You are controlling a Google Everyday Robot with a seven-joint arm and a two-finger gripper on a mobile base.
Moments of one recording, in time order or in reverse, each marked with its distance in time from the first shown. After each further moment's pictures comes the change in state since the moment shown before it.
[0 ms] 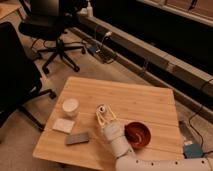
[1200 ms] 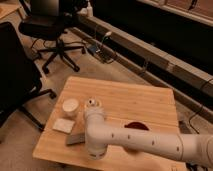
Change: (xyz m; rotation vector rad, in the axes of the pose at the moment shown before) arm 0.013 0.013 0.067 0.219 0.734 0.347
